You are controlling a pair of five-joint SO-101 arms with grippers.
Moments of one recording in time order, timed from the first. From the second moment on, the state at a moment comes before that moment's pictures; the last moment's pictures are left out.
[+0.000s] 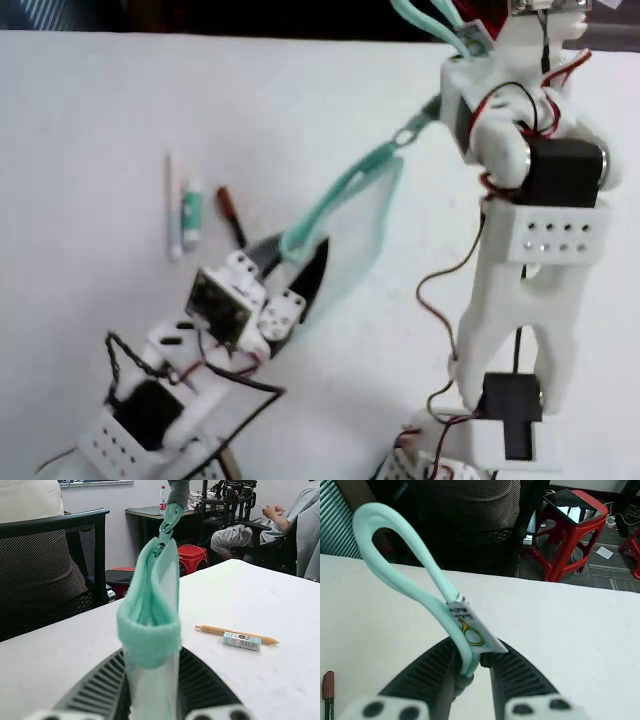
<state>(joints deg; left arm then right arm) 33.9 -89.4 79.4 26.6 -2.2 0.8 -6.3 -36.1 80.7 7.9</state>
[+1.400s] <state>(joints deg) 33.8 -89.9 82.4 24.7 -5.7 32.1 3.0 -27.9 81.1 25.0</state>
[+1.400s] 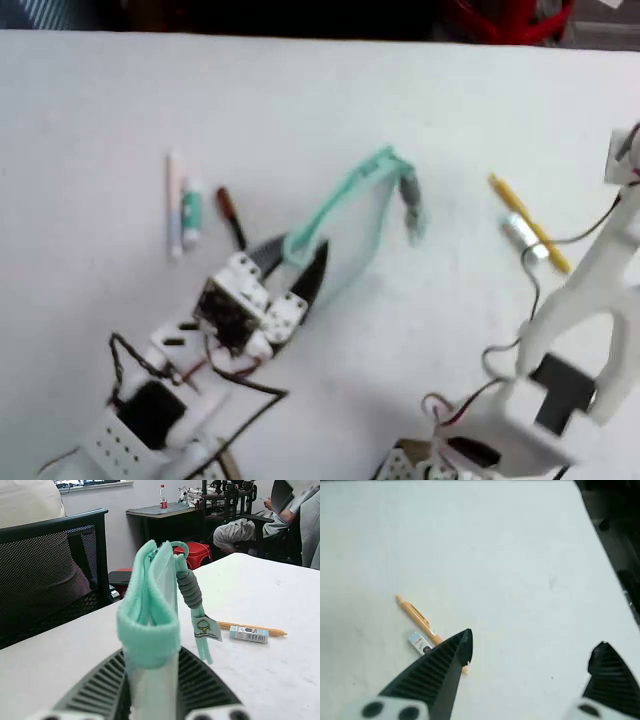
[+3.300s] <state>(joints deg) 24.4 -91.2 87.6 27.5 1.1 21.3 42.5 -25.8 72.2 47.7</state>
